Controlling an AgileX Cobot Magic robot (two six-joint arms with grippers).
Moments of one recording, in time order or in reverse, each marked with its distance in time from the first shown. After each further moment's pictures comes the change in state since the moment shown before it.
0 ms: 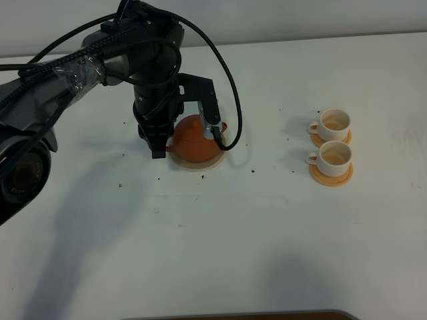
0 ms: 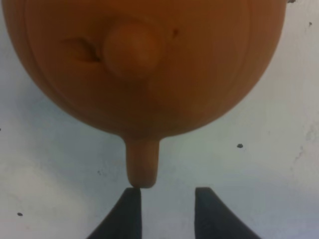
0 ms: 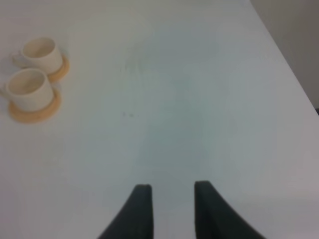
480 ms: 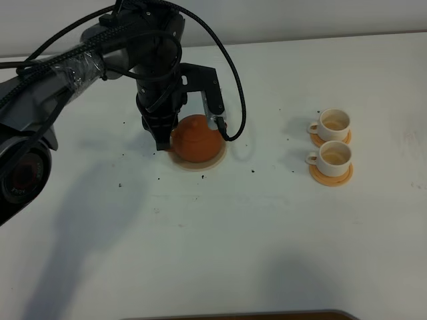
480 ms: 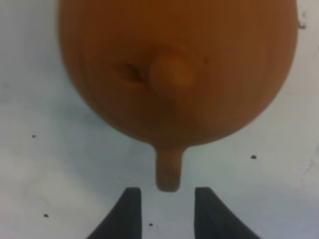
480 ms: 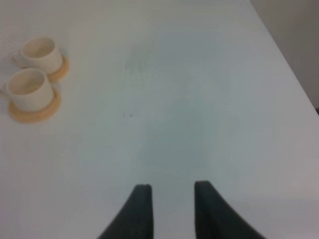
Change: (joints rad) left arm -0.002 0.000 -0.050 -0.005 0.001 -0.006; right arm 0.000 0.000 0.000 0.000 0.000 0.000
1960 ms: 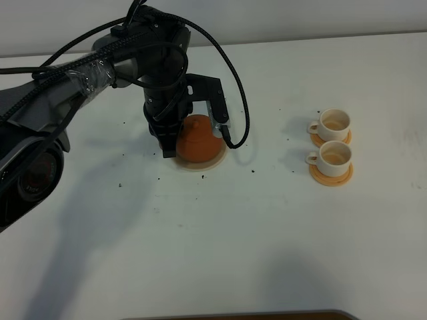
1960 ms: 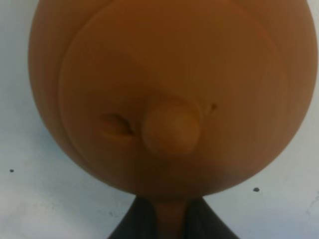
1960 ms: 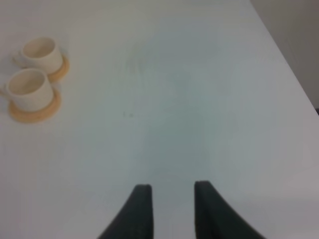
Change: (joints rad) left arm -0.005 0.051 0.000 -0.030 -0.041 0.005; right arm 0.000 0.000 0.000 0.000 0.000 0.000
